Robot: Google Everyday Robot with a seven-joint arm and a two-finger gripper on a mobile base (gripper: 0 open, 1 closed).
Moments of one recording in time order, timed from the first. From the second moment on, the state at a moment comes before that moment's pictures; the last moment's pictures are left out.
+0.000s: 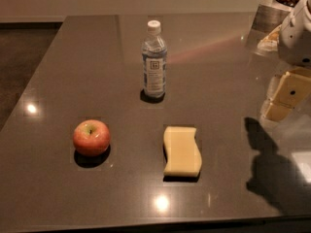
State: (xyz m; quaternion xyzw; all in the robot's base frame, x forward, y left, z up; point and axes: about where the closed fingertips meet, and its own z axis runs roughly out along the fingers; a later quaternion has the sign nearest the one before) arm 0.438 -0.217 0.976 -0.60 0.78 -0.03 0.16
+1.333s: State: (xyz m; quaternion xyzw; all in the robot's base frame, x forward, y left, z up) arm 0.485 -0.160 0.969 -0.55 0.79 0.04 0.27
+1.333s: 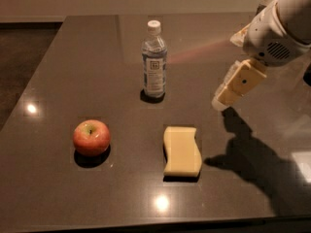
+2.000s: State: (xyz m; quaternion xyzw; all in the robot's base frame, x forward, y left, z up) arm 0.553 -0.072 0.946 -0.50 0.77 0.14 0.36
